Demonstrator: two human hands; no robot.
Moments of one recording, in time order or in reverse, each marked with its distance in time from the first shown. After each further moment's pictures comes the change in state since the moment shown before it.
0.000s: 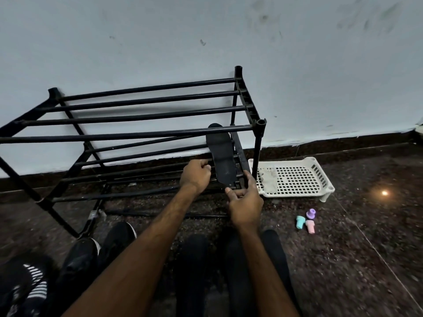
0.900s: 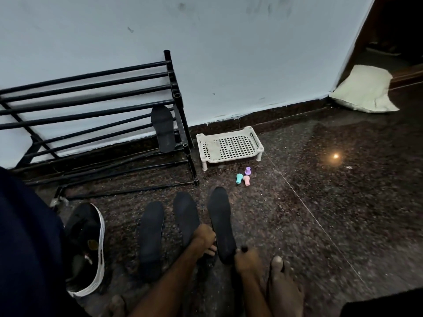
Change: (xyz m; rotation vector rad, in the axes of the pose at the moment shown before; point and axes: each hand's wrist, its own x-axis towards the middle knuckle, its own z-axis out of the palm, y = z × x) left_hand -0.219 -0.066 0.189 -0.059 -0.588 -0.413; right_hand -0.152 0.149 -0.197 -0.449 -0.024 0.738
